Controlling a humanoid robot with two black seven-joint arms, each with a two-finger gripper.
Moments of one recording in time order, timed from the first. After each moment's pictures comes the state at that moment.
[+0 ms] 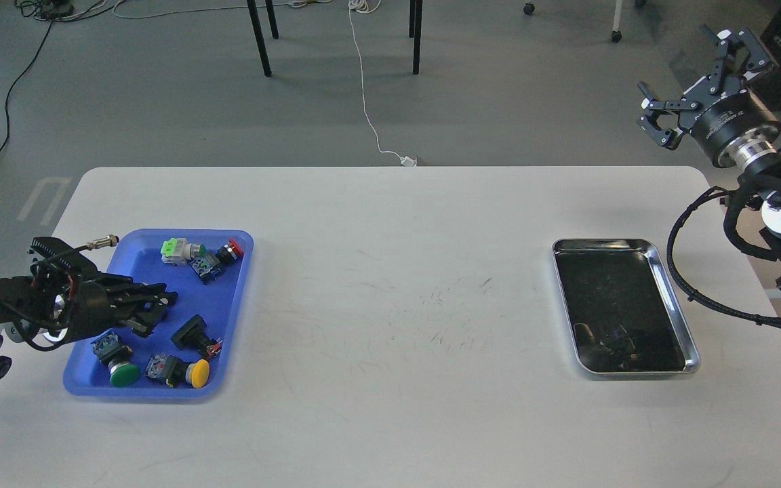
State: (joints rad) left arm -0.78 0.74 0.06 -0.80 1.72 0.11 -0.49; right arm 0.90 -0.47 0.66 0.52 0.19 0.49 0.16
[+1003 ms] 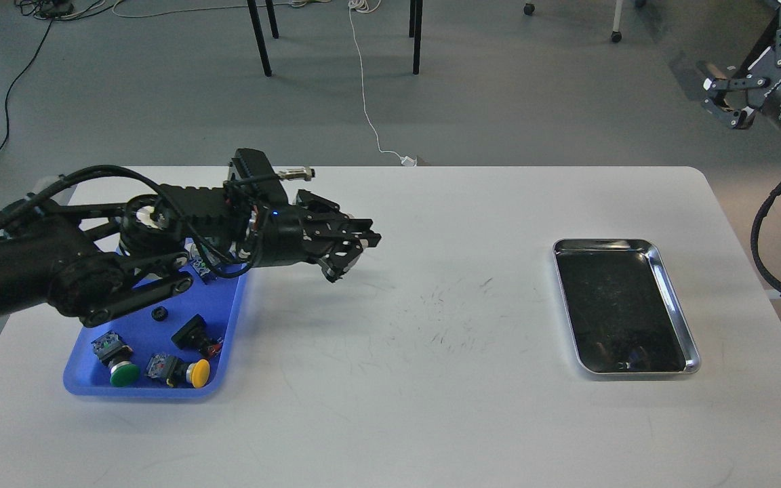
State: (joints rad) left arm -1.13 0.37 0.06 -1.08 1.82 0.06 -0.40; right arm 0.95 -0.70 0.62 0.65 0.01 0.49 0.15
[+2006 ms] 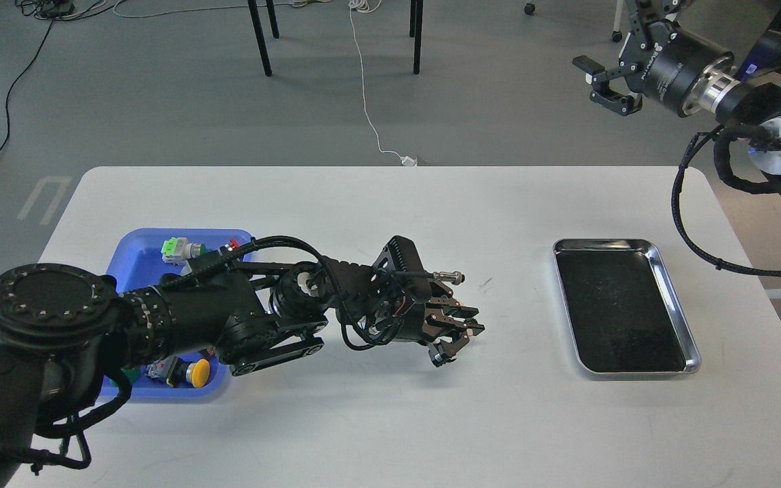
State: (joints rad) left arm -1.06 -0.04 0.20 -0.81 1.84 0.06 -0.37; right arm 1.14 -0.52 0.37 0.67 -0.05 0.49 0.11
